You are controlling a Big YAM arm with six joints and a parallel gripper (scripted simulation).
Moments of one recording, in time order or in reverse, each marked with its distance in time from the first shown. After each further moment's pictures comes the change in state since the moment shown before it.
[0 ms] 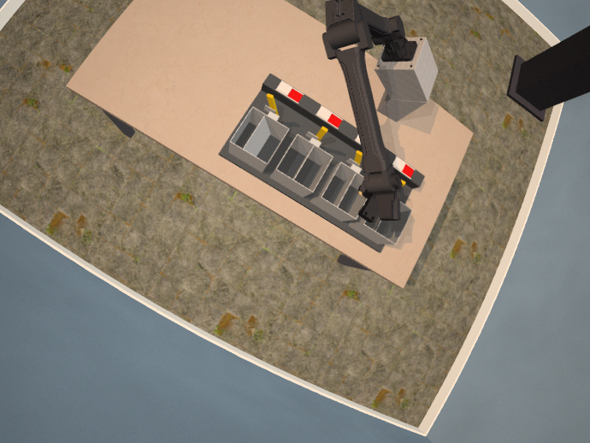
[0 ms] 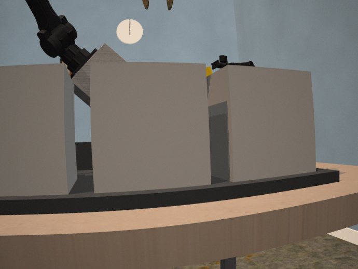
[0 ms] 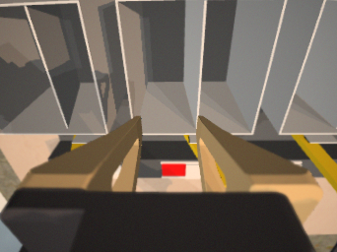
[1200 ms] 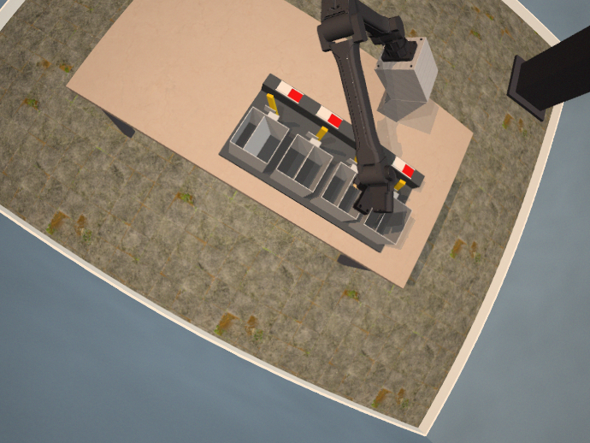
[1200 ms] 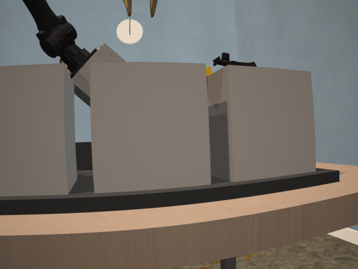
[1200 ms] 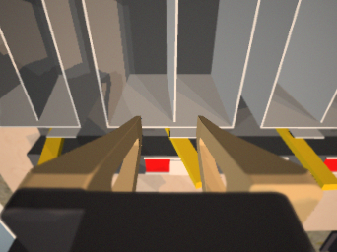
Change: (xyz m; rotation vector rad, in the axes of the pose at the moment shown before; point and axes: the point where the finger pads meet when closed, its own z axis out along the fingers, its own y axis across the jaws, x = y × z) arm 0.014 -0.026 0.007 0.015 0.013 -0.017
